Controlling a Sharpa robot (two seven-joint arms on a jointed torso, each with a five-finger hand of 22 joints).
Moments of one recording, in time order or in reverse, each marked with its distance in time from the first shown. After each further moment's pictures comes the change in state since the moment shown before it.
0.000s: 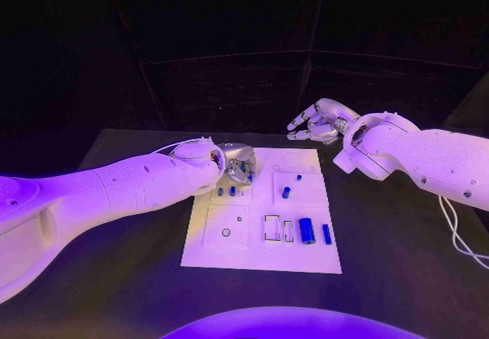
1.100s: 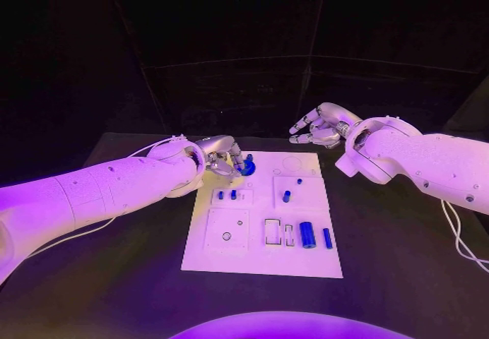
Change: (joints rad) left arm -0.006 -0.155 0.066 0.113 0.131 -0.095 0.031; left_hand -0.025 0.000 0.027 -0.018 -0.004 0.053 -0.011 -0.008 -0.005 0.062 -0.015 -0.022 -0.021 0.000 -0.014 0.000 -0.022 -0.016 0.008 -0.008 0.020 0.027; right arm 0.000 -0.010 0.000 0.001 0.000 -0.002 0.002; right_hand 0.000 0.000 0.003 0.003 0.000 0.000 0.000 0.000 0.000 0.000 0.000 0.000 0.000 0.000 0.000 0.000 0.000 0.000 0.000 0.000 0.000 0.000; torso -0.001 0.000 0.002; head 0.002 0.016
